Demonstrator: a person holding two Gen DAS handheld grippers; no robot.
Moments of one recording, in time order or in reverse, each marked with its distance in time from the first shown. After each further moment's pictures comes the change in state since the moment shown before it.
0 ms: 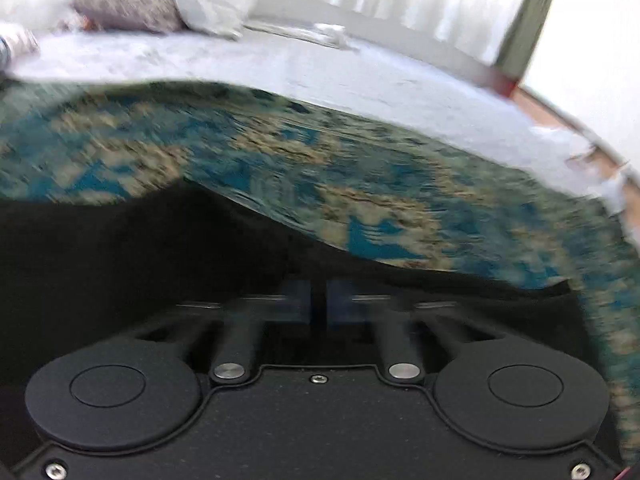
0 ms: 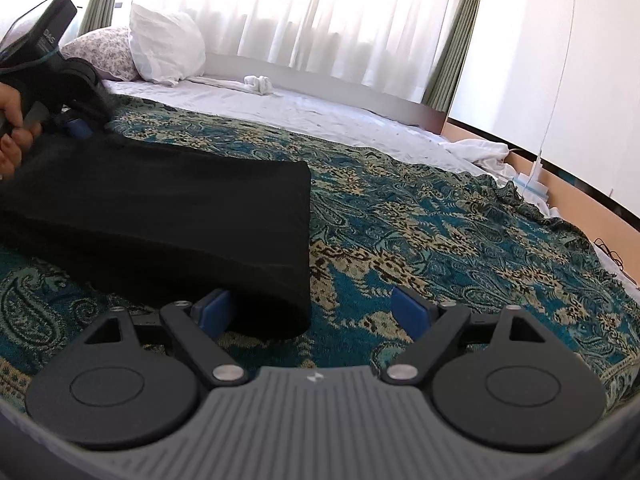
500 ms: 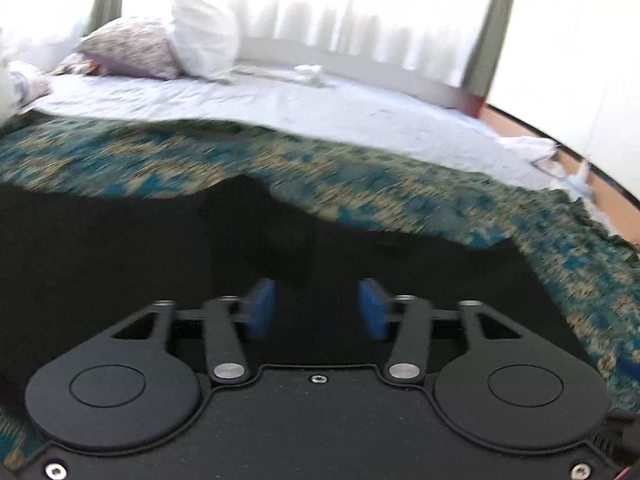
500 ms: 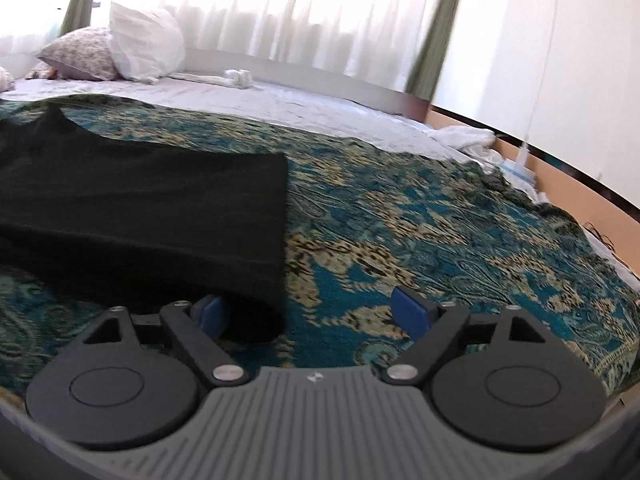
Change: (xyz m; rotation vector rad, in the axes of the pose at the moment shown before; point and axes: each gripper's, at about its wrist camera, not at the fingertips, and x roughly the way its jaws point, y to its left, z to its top) left arm -0.116 0.021 -0.049 0.061 -0.119 -0.097; right arm 0.007 -0.005 0.002 0.031 0.019 -0.026
